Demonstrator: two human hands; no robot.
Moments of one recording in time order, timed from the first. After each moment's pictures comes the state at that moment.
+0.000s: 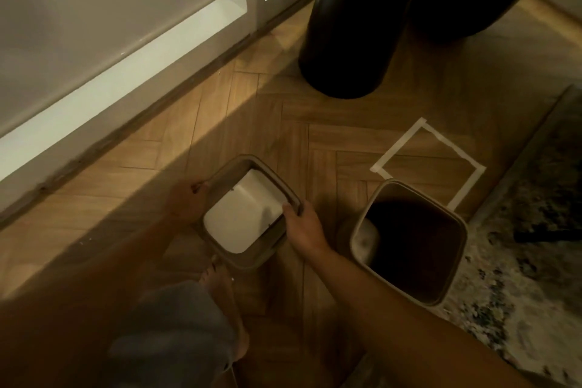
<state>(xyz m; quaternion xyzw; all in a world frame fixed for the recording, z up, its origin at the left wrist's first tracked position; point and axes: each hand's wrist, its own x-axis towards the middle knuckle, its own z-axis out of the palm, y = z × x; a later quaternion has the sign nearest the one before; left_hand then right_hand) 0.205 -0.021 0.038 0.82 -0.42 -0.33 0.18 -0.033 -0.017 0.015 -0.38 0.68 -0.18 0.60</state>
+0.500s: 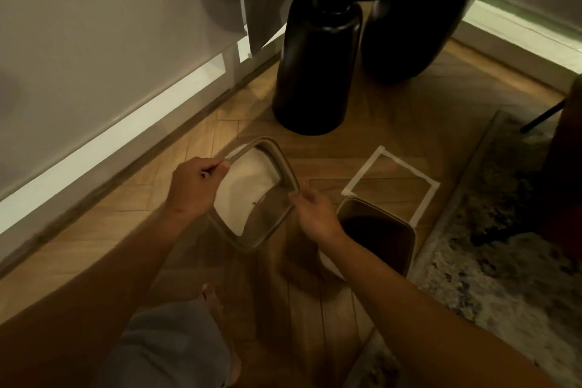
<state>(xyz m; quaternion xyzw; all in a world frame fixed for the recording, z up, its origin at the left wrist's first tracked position) 0.143 -0.046 0.173 0.72 -0.56 -0.23 0.35 -0.096 -0.039 0.154 -0.44 0.65 -0.24 0.57</state>
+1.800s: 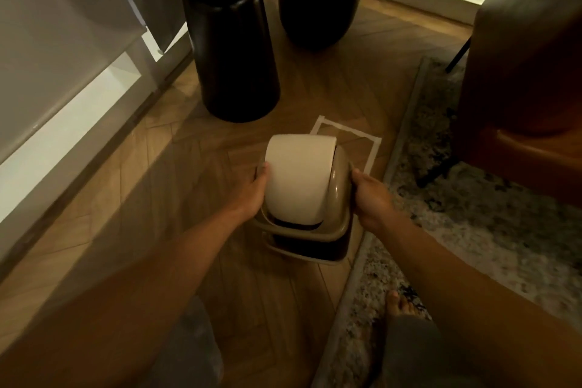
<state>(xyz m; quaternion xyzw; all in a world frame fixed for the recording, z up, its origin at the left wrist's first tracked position) -0.065 -0.068 0.114 0.63 -0.54 -0.53 0.17 -0.316 -0.023 0.114 -0.13 0.68 -0.46 0.55</state>
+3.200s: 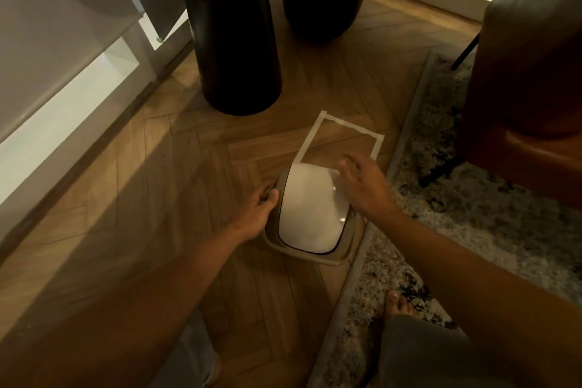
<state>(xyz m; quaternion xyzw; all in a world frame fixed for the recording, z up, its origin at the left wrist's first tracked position) -0.061 -0.043 0.052 0.58 -0.51 -0.61 0.17 -0.318 -0.030 0.121 -0.54 0.74 -0.28 0.29</state>
